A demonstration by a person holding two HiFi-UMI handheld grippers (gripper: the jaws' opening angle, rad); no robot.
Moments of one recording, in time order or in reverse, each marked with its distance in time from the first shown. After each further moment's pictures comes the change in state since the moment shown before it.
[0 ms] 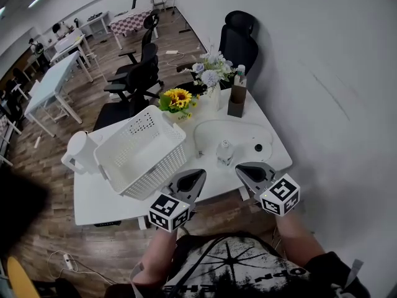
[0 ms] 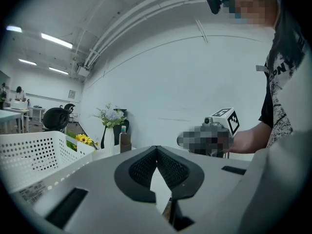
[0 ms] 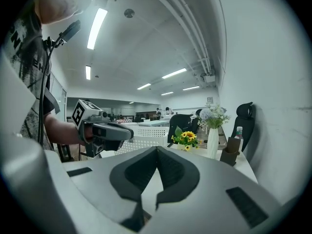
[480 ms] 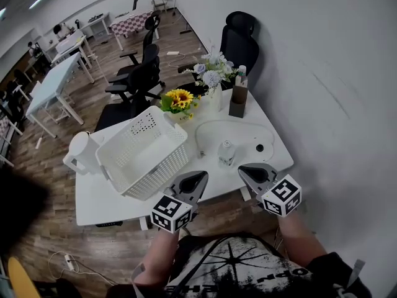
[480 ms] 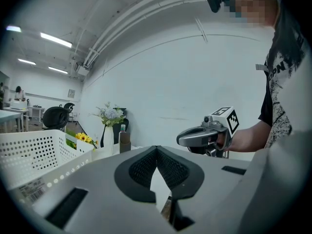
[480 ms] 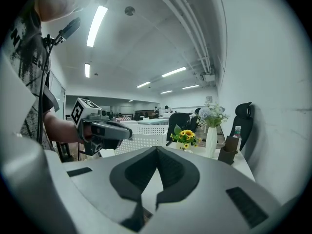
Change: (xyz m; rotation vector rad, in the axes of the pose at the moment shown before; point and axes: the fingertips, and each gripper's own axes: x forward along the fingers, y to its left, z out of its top) left arm -0.001 -0.004 -0.005 0.000 0.011 -0.006; right arm -0.003 0.000 -0.005 -0.008 0.023 -0.015
